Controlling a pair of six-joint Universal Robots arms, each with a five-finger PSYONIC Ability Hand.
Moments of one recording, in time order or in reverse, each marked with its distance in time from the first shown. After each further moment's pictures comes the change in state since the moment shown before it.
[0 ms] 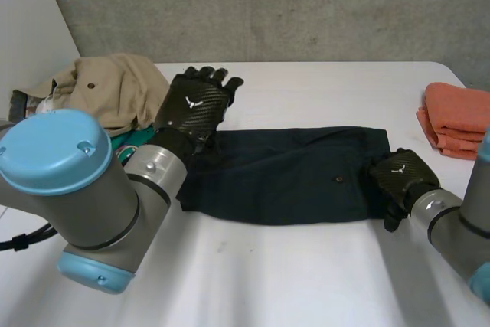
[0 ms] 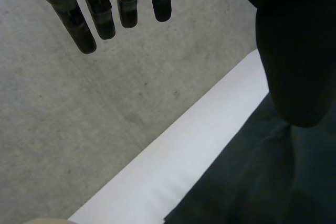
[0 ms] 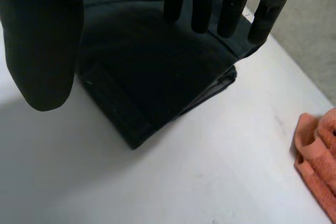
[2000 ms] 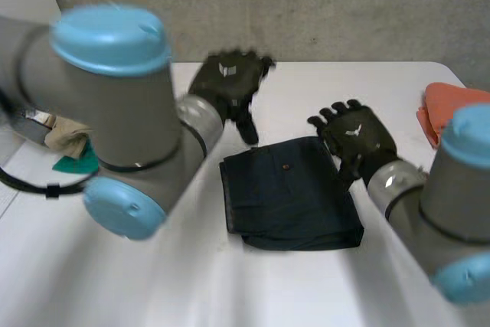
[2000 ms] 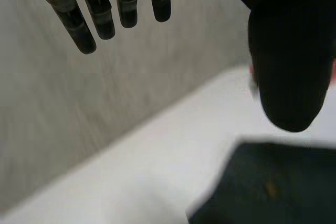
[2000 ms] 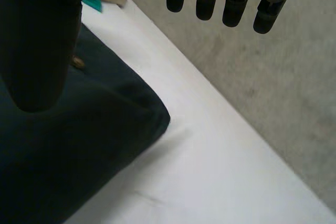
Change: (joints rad) left arm -0.102 -0.204 0.592 -0.521 -0.064 -0.193; right arm 0.242 -0.081 -0.131 -0.021 0.049 0.145; left_hand 0.000 -0.002 0.000 0.000 0.000; right_hand -0.104 -0.134 -0.116 -0.112 -0.112
